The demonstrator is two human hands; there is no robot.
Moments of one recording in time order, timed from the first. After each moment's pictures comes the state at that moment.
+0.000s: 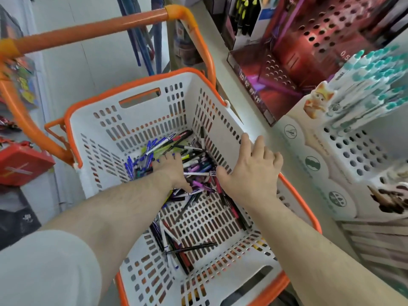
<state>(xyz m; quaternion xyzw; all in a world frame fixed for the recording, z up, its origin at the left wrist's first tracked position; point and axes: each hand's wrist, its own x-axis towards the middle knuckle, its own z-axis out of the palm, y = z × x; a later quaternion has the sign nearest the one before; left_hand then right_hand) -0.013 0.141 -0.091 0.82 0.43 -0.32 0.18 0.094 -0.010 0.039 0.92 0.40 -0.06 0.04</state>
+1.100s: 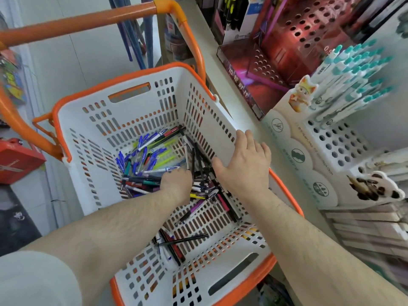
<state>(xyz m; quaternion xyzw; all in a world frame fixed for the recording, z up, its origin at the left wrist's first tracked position) -0.011 0.069 -0.086 0.89 0.33 -0.30 0.08 0.106 -0.021 0.040 0.91 0.42 -0.05 -0.04</state>
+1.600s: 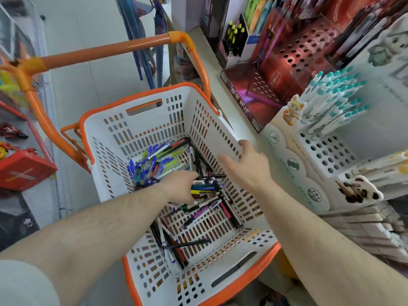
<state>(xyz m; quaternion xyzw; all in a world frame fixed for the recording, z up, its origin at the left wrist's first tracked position) -0.030 0.090 -0.025 0.90 0.26 -0.22 0.26 0.112 -0.020 0.080 0.89 0.36 -0.22 -0.18</state>
